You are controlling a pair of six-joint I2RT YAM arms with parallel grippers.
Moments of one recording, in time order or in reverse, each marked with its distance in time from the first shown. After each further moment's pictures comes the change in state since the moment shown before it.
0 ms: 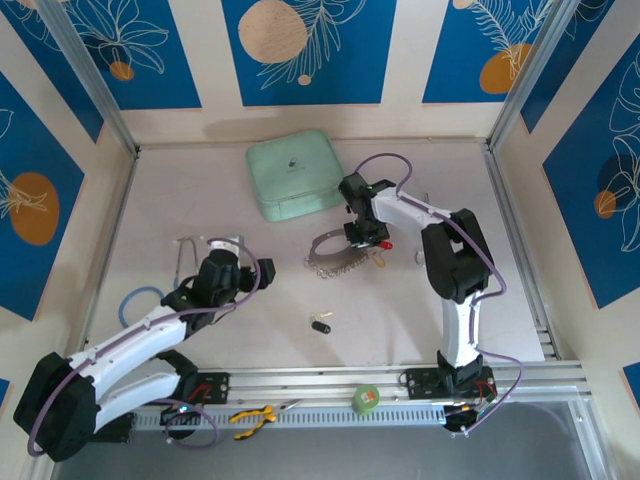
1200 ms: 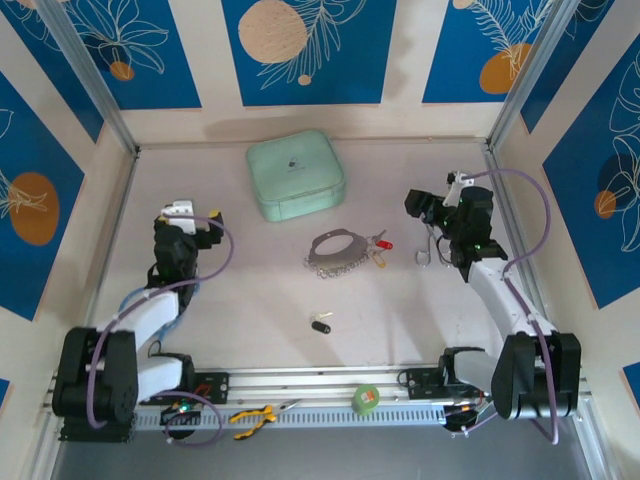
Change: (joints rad) left arm 0.526 0.189 -0.014 0.613 0.005 0.531; right arm -0.483 -0.845 -0.743 0.908 -0.295 0.127
